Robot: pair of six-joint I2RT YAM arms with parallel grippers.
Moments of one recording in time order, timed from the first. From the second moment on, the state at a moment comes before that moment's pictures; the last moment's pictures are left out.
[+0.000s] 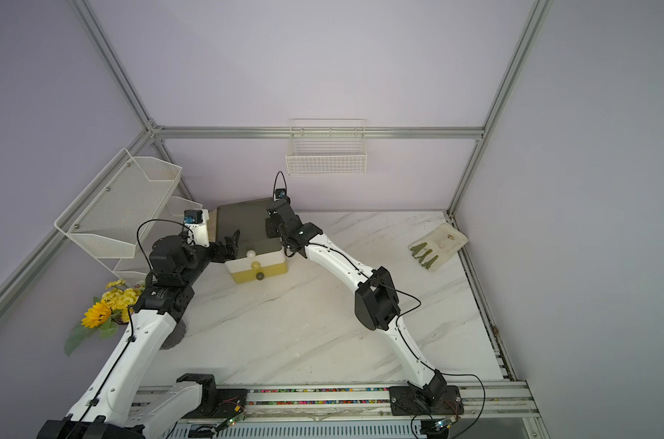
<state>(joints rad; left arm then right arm) -0.04 1.00 0.93 -0.12 0.07 -0.02 0.79 2.38 2.36 -0.43 0.25 0.42</state>
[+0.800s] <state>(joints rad) -0.04 1.01 0.93 -0.11 0.08 -0.02 0.80 2.23 2.12 -0.41 0.53 0.36</state>
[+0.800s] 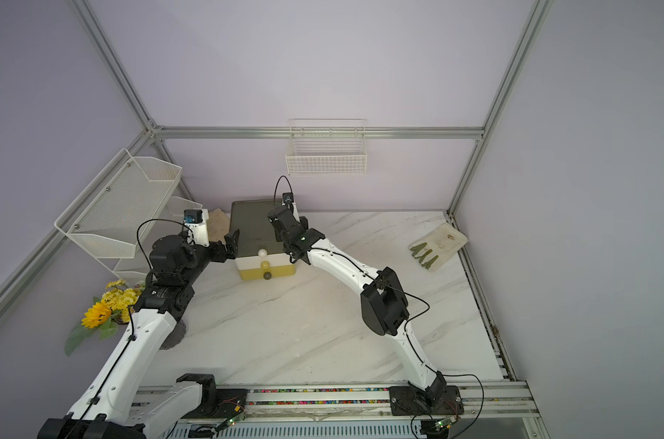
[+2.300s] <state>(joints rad) -0.04 1.02 0.92 -0.09 0.10 -0.02 0.43 1.72 1.41 -0.12 0.38 0.36</state>
